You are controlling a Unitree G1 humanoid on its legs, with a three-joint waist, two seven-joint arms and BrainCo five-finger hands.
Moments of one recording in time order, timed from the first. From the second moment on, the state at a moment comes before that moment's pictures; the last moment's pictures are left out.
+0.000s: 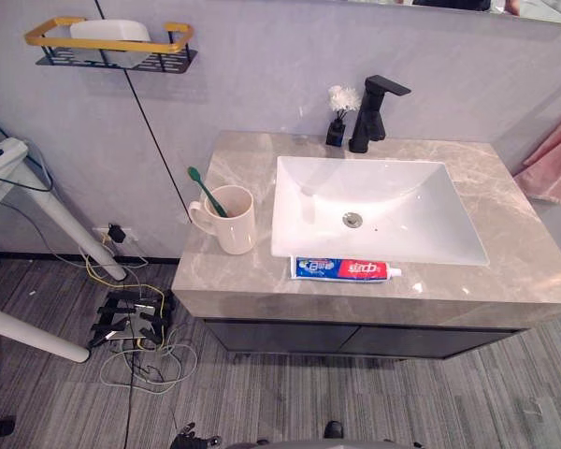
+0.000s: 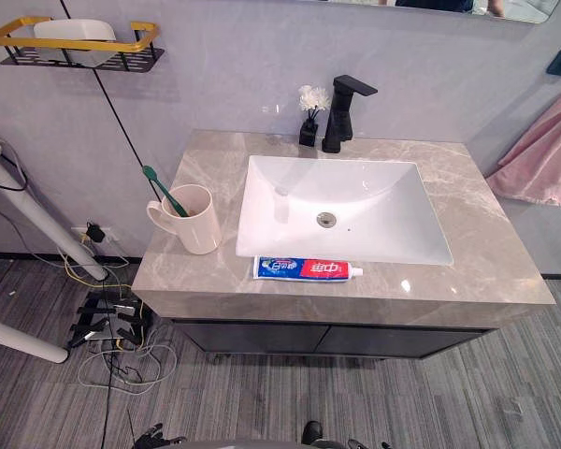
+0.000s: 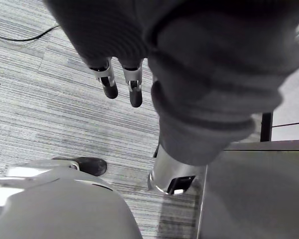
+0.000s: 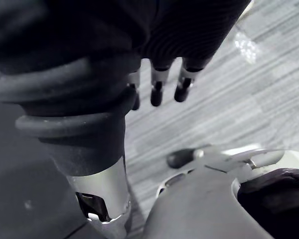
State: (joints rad) left arm 0.11 0.12 0.16 1.18 -0.07 -0.08 0.02; right arm 0.14 -0.06 -0.38 1.19 0.16 -0.07 0.00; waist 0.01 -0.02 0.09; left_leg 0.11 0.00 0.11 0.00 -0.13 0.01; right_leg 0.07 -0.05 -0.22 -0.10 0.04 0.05
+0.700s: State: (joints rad) left arm 0.16 0.11 0.29 1.14 -0.02 -0.07 -0.02; right arm 0.10 -0.37 -0.93 0.49 0.35 -0.12 -0.11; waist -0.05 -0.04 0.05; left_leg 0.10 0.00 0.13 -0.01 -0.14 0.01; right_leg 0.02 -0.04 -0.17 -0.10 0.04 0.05
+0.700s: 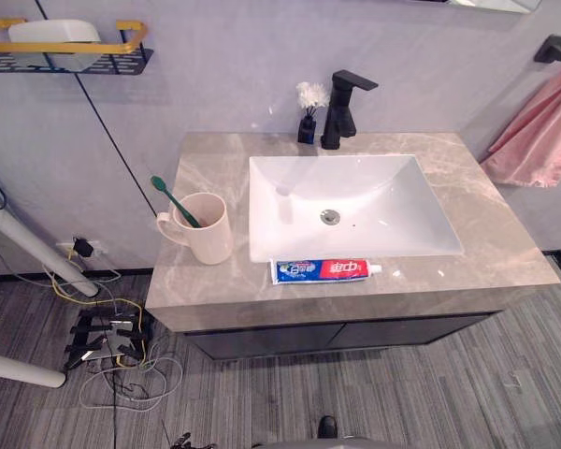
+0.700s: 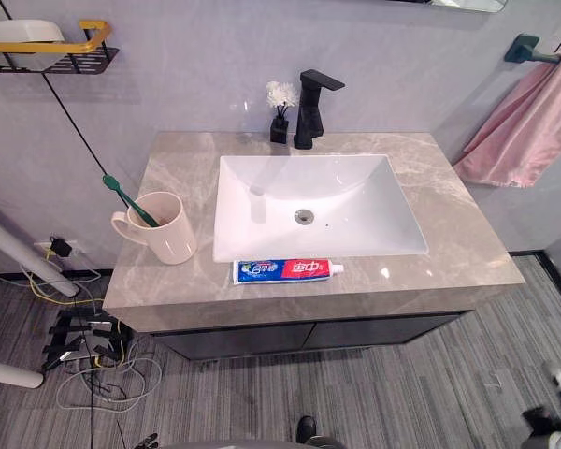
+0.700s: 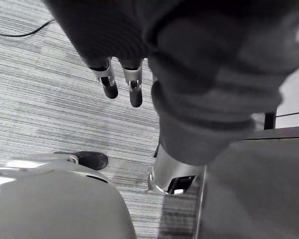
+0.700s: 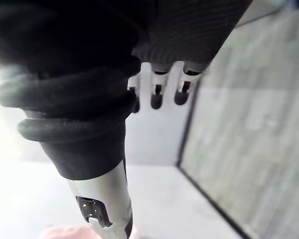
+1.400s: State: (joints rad) left arm 0.21 0.12 0.19 1.09 -0.07 -0.10 -0.05; right arm -0.19 -0.69 -0.22 -0.01 0.19 -0.22 0.10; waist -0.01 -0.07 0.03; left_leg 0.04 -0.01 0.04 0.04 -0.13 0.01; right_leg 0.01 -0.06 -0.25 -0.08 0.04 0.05
